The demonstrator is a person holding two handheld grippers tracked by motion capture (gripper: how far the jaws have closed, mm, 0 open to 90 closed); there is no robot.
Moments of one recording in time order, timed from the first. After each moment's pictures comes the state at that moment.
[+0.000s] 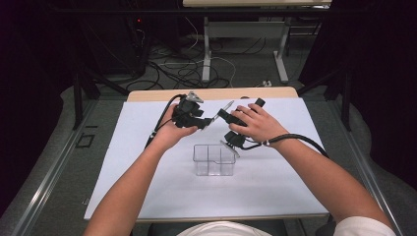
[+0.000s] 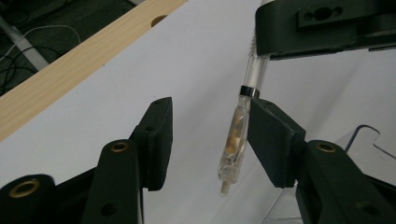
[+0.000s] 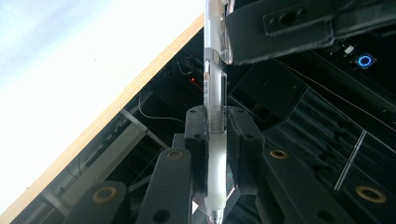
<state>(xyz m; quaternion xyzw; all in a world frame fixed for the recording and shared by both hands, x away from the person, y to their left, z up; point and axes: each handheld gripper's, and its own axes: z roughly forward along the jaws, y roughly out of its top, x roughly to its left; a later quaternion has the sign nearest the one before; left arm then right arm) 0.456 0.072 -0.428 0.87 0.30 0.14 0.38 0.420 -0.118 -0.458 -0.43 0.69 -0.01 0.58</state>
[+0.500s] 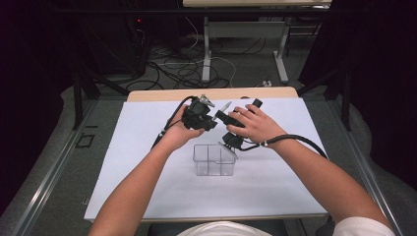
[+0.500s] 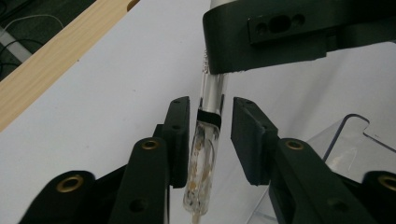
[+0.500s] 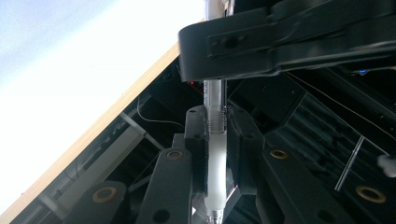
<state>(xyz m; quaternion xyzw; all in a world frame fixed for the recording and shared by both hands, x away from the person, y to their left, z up) 0.456 0.048 -0.431 0.90 0.26 0.13 0.32 0.417 -0.111 -0.459 -0.45 0.68 -0.01 0.58</state>
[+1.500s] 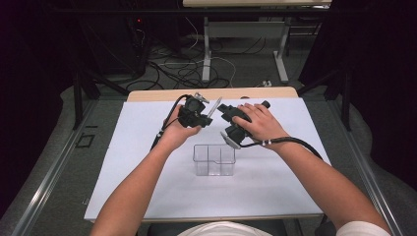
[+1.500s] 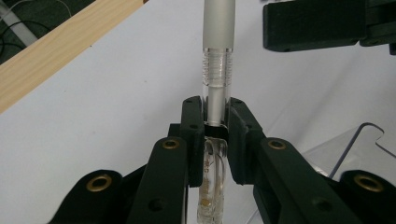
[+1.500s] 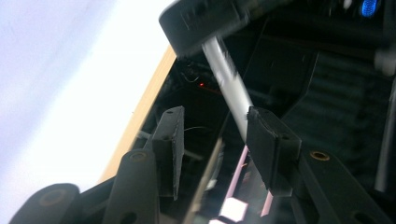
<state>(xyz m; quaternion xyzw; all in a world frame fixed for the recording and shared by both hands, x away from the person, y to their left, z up) 0.462 0.064 -0.430 0.88 0.32 0.11 0.34 0.424 -0.125 -0.449 -0.31 0.75 0.11 0.57</state>
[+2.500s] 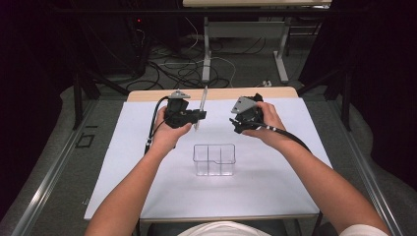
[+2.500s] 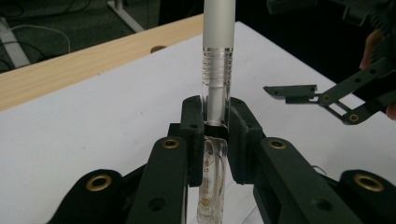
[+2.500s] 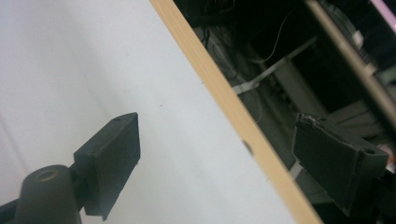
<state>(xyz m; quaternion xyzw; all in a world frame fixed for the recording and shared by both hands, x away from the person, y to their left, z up) 0.443 0.101 -0.424 0.78 0.37 0.10 0.49 0.451 -0.153 -0.441 0.19 0.85 0.30 0.39</state>
